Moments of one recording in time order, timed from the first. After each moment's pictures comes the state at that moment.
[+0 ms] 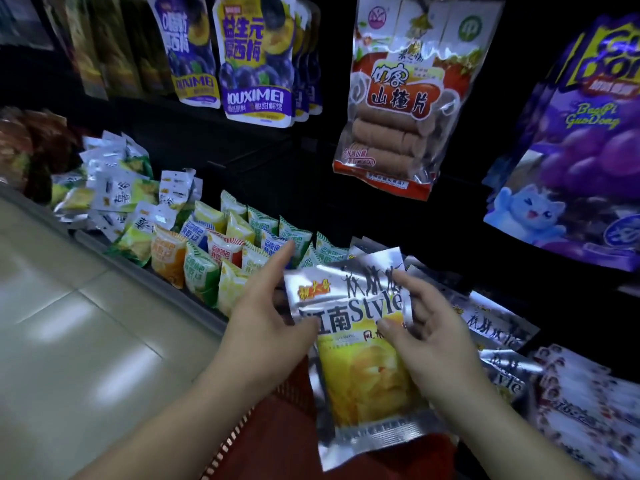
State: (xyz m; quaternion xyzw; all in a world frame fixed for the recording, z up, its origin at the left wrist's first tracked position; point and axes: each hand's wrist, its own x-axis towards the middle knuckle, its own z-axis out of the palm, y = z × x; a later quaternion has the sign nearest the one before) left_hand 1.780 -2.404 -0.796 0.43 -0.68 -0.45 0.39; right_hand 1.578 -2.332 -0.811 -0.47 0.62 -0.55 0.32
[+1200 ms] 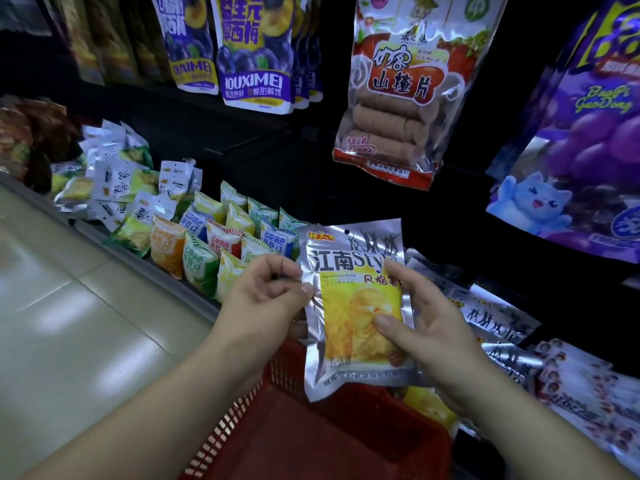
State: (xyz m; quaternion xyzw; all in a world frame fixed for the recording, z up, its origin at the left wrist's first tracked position) left_hand 1.769 -2.413 -0.807 0.42 -0.50 -0.62 0.44; right_hand 1.557 -2.336 -0.824 -0.47 0.55 -0.54 0.42
